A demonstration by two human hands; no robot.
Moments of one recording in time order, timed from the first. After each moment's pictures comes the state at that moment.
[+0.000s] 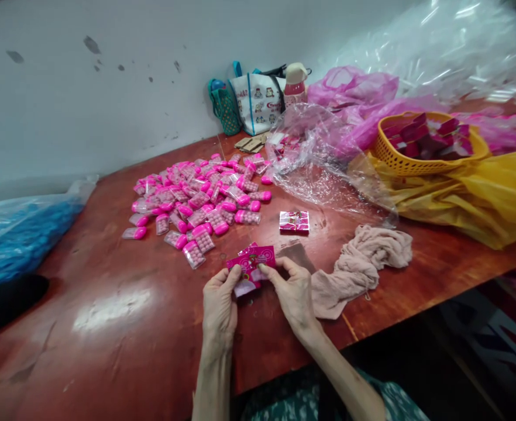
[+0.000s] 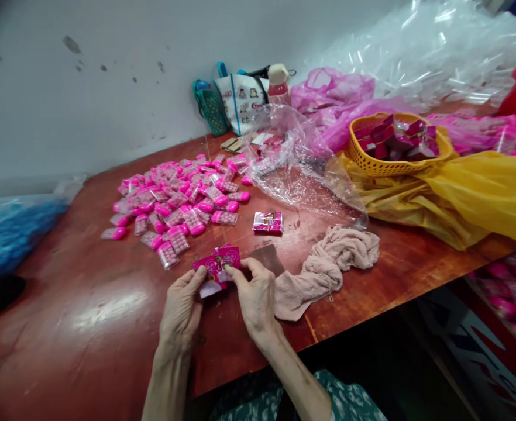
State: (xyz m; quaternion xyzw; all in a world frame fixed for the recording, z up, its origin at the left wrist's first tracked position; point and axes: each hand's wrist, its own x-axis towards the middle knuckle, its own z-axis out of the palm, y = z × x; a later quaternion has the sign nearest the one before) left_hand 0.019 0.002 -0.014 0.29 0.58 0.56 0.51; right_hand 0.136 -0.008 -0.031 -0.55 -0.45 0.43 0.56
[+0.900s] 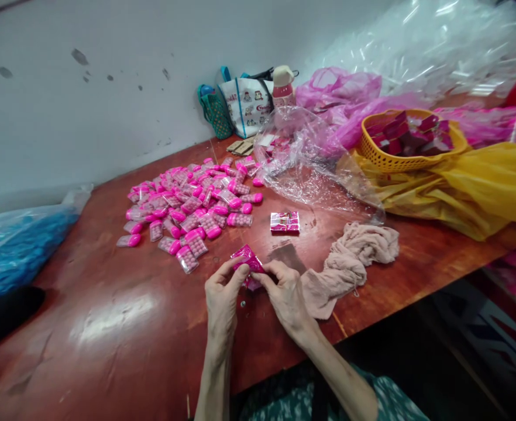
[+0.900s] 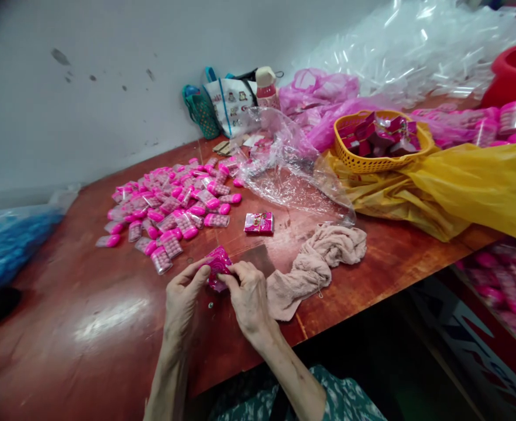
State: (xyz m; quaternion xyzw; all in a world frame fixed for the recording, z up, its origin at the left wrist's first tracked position) left_hand 0.035 0.001 -0.003 0.39 0.59 0.54 0.46; right_hand 0.147 -0.010 -0.028 -0.53 -0.48 0.43 0.55
